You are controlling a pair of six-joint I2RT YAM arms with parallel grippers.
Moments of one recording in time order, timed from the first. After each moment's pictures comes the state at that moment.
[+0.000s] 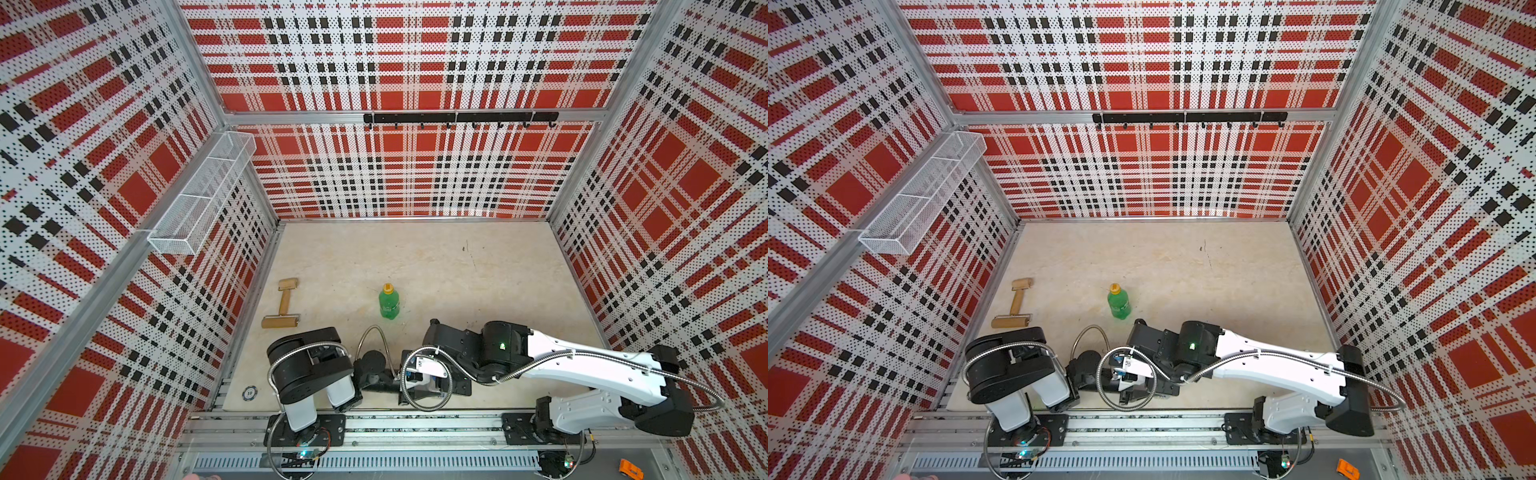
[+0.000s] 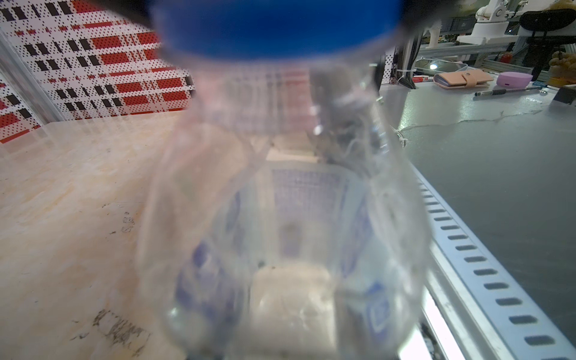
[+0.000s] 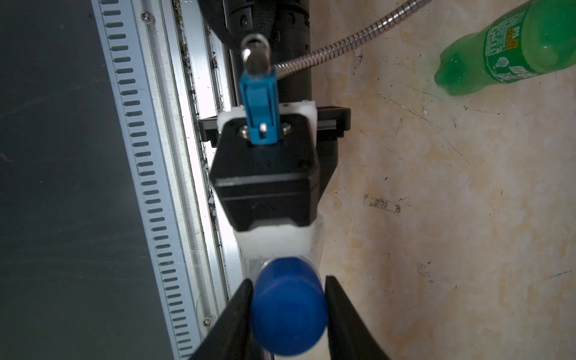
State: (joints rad) left arm -1.06 1.77 0.15 1.44 0.54 0.21; right arm 1.30 1.34 1.28 -1.15 0.08 -0.18
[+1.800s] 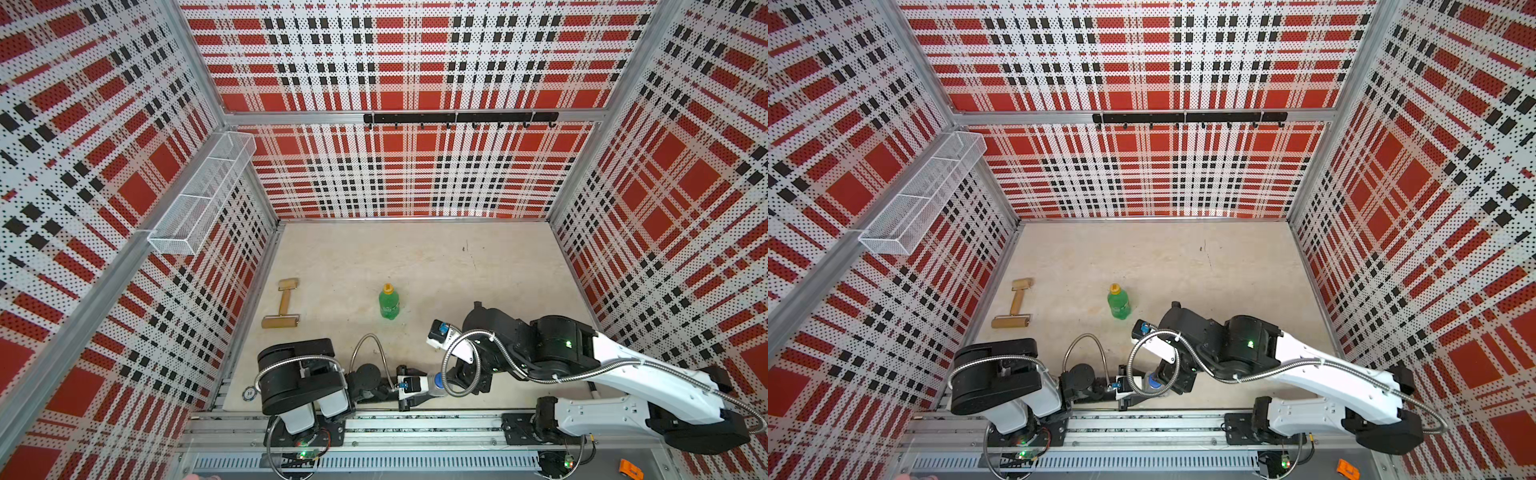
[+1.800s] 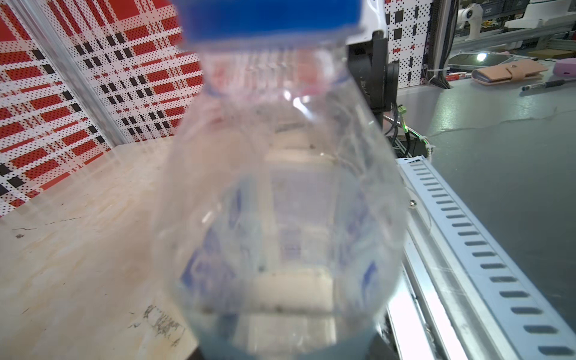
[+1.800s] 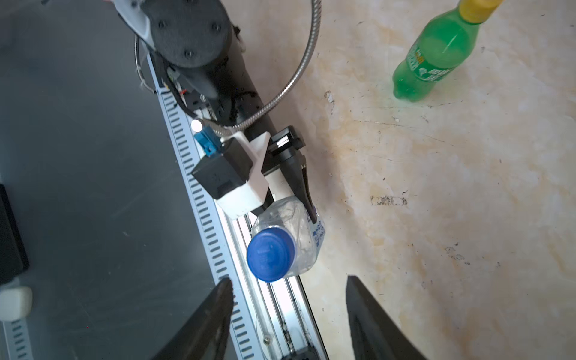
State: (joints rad) left arm -1.19 1.69 0.08 1.50 0.29 0.24; right arm 1.25 1.12 1.31 -1.17 -0.04 0.04
